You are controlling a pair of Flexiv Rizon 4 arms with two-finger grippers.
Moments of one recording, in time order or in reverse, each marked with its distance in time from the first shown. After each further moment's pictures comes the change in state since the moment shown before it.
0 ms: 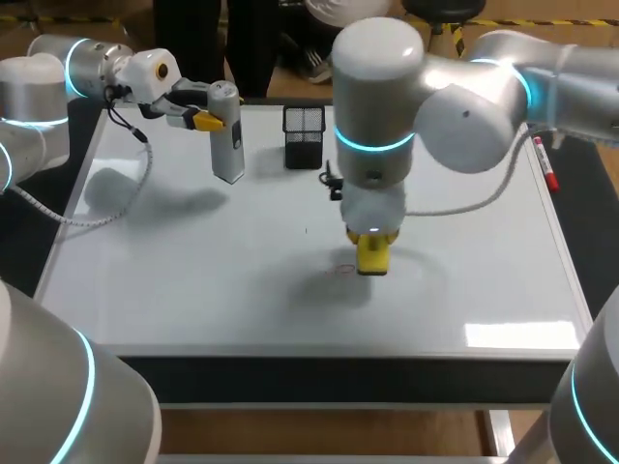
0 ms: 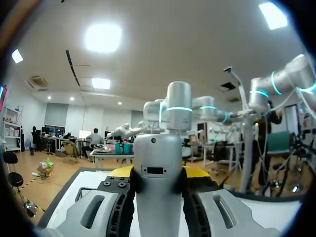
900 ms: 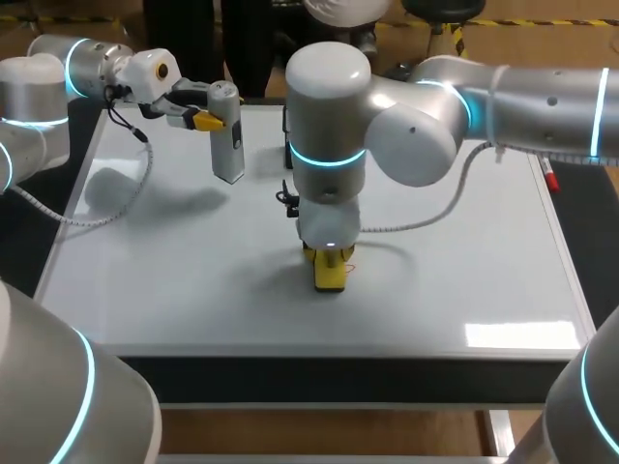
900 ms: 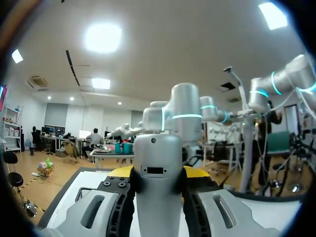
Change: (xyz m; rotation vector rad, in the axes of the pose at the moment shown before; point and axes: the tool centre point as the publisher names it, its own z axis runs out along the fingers) left arm 0.000 0.000 0.000 0.000 0.000 0.000; right arm -0.066 0.008 0.037 -0.062 -0.042 -0.062
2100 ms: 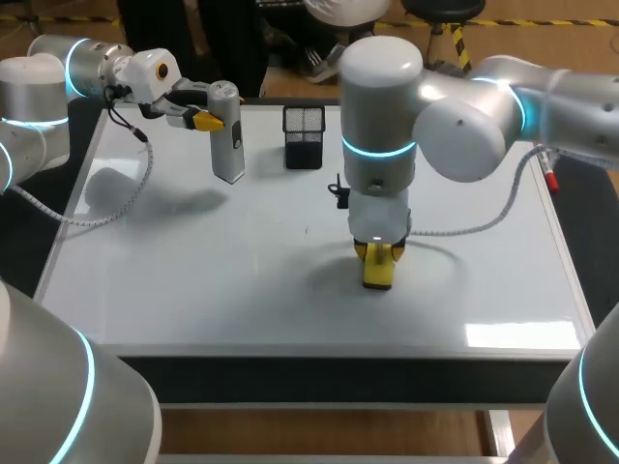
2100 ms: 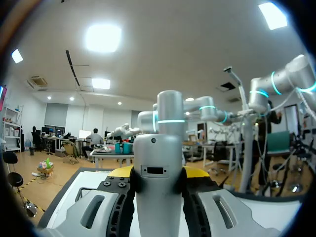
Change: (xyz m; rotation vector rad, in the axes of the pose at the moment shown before) left arm 0.000 0.000 0.000 0.000 0.000 0.000; right arm 0.086 -0.008 0.004 -0.032 0.045 0.151
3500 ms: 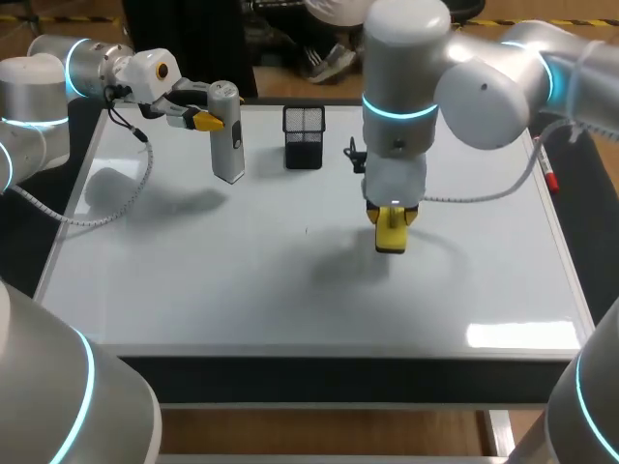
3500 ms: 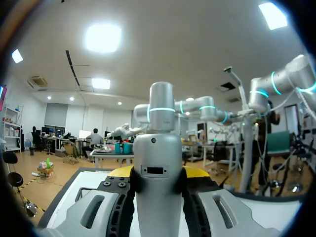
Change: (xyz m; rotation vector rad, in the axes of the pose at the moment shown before) left arm 0.000 0.000 0.000 0.000 0.000 0.000; right arm 0.015 -0.049 -0.043 0.046 -0.029 -0.048
